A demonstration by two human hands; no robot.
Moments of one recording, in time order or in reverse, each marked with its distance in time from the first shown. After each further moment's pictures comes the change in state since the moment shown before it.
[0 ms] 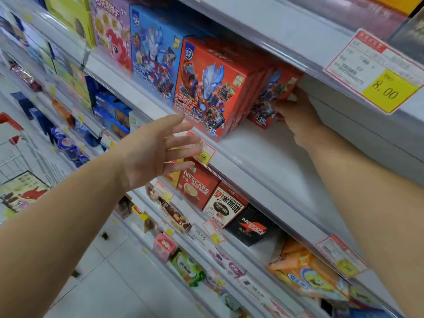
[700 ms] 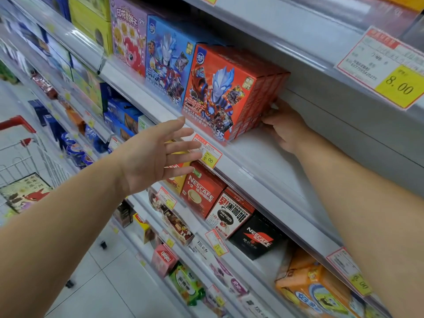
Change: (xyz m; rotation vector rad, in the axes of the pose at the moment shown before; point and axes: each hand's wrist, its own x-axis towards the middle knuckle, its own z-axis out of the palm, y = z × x) left_hand -0.001 -0.015 -0.011 -0.016 0.020 0.068; right_hand -0.003 0.002 0.034 0.172 -0.231 0.105
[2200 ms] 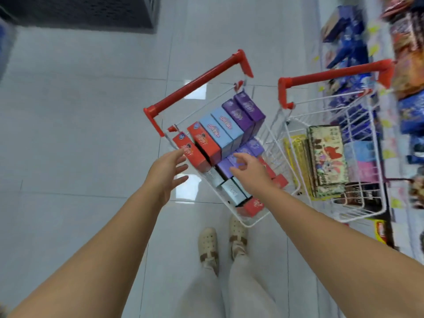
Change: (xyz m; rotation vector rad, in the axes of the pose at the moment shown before) left_hand -0.356 -0.090 -0.576 -0.421 1.281 -0.266; right_hand -0.328 0.045 0.756 -0.550 -1.147 0.073
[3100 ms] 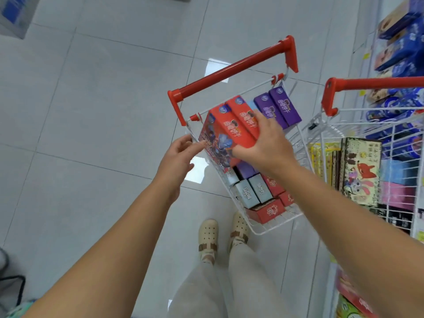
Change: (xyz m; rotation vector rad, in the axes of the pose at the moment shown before) left_hand 0.031 -0.010 -0.019 -0.004 0.060 0.110; right_hand 0.054 -0.062 0.001 -0.392 0.029 -0.277
